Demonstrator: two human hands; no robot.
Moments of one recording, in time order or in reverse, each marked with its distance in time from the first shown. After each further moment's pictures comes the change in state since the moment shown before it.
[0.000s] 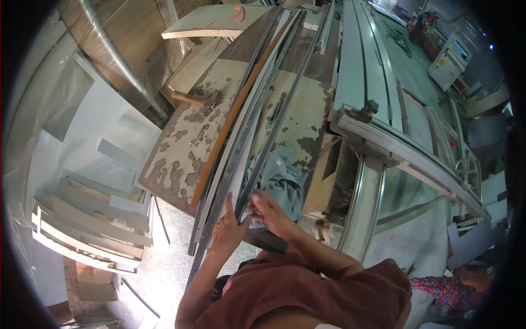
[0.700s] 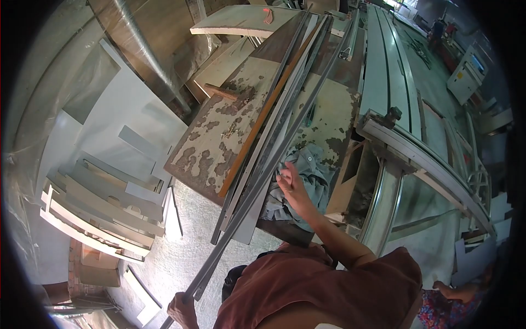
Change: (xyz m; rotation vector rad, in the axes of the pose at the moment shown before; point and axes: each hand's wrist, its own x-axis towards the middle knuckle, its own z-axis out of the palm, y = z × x) left_hand -0.261 -0.188 -0.045 0.514 0.637 -0.418; right_hand 0.042 0.002 0.013 -0.441 0.168 -0.301
